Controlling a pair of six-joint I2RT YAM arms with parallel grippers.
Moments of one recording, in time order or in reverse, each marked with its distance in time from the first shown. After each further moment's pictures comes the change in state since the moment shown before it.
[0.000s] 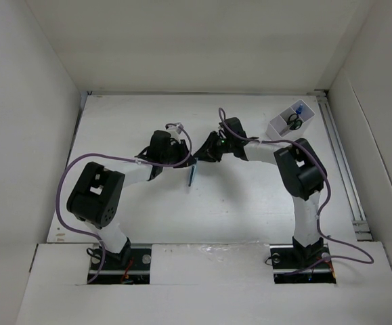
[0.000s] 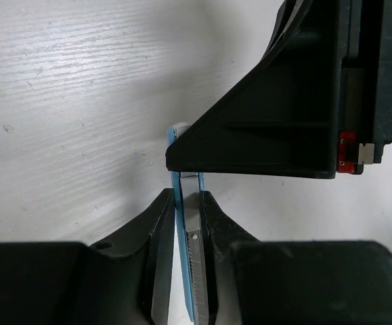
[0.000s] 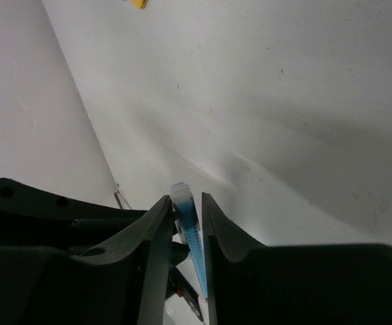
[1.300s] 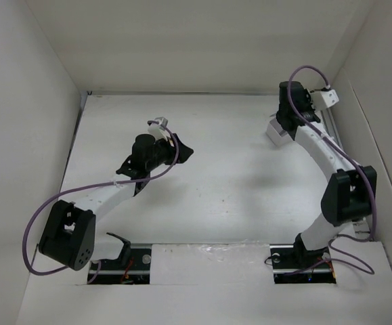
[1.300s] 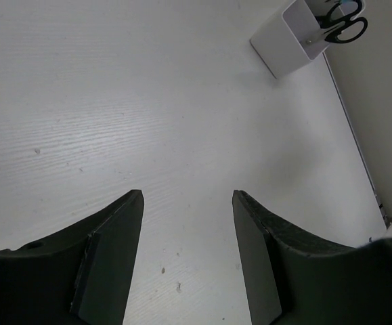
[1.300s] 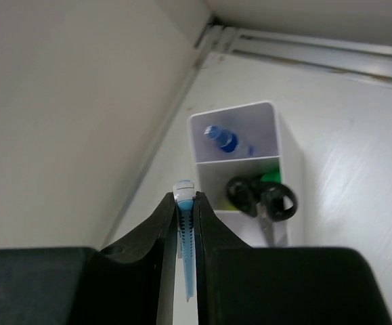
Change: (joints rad) left arm 0.005 -0.369 -0.143 0.044 -0.094 -0.050; right arm -0.313 -0.469 0.090 -0.330 1.421 -0.045
